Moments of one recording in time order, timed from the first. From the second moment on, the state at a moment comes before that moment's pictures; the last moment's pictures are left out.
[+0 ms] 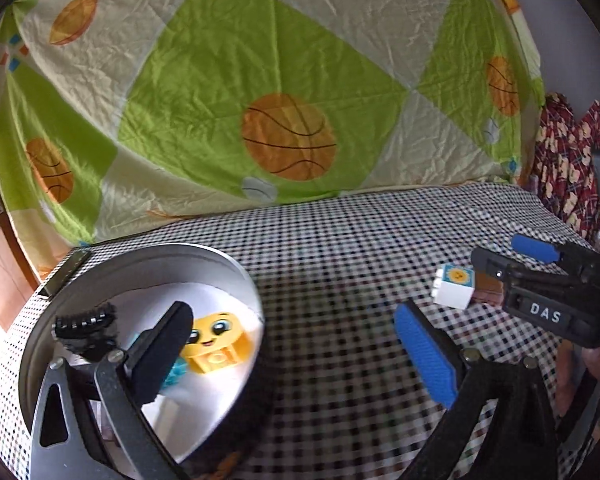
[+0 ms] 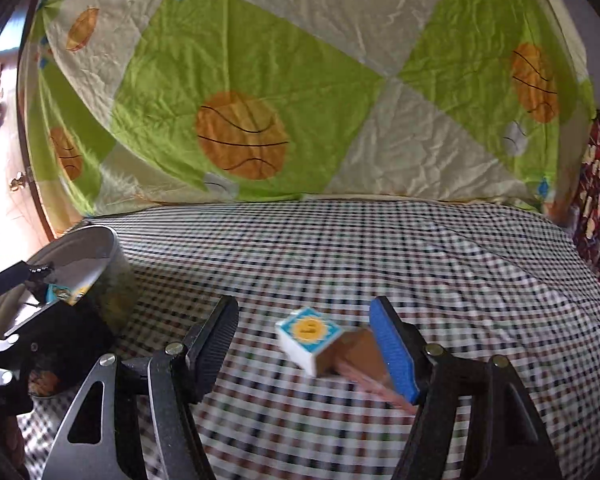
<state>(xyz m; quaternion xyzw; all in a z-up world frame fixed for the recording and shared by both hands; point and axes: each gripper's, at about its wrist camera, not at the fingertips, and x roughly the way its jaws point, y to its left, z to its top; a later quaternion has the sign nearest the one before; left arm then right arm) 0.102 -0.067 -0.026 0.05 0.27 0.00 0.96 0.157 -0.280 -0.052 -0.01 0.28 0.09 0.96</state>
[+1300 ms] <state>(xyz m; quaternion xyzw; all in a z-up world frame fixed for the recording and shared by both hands) 0.196 -0.174 -0.073 0.07 0.38 -0.15 0.91 0.186 -0.348 -0.064 0.05 0.33 0.05 0.94</state>
